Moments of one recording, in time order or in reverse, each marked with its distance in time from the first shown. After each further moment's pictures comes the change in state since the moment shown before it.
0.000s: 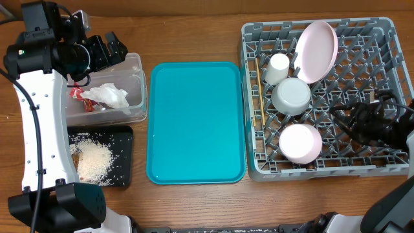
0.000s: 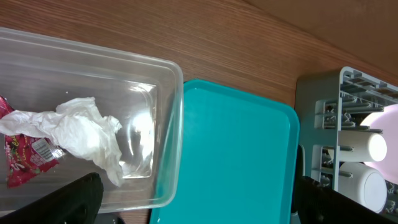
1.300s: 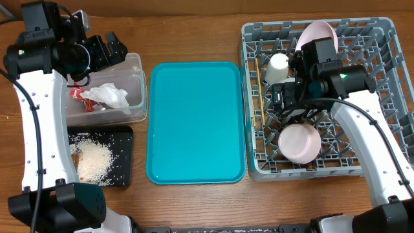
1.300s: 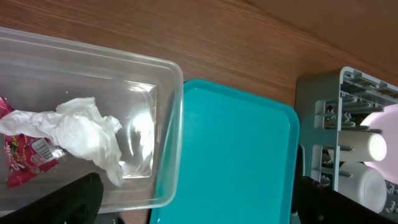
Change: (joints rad) left arm 0.000 0.000 0.000 0.000 0.000 0.000; right arm 0.818 0.006 0.362 -0.085 0.938 0.196
